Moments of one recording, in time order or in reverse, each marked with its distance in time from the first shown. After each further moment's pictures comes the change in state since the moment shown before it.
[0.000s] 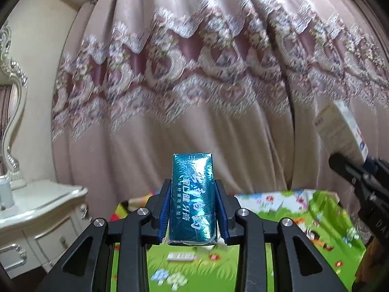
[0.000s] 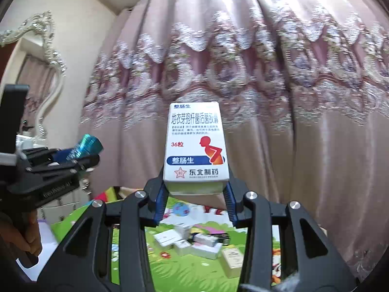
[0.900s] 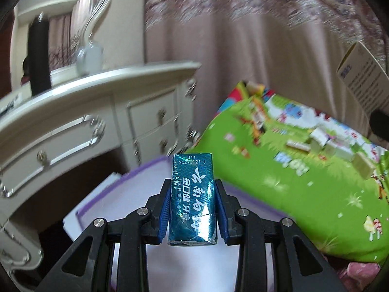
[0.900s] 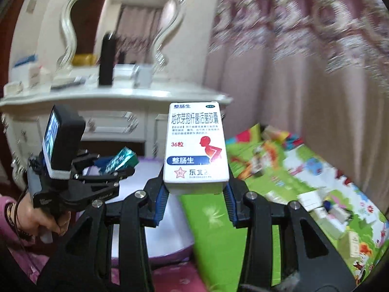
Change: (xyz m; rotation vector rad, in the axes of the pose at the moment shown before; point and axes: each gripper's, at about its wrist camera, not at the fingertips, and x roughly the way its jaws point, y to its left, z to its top) left arm -0.059 0.196 -0.178 -0.246 0.522 0.430; right arm 0.052 0.212 -0.063 -0.181 0.420 0.741
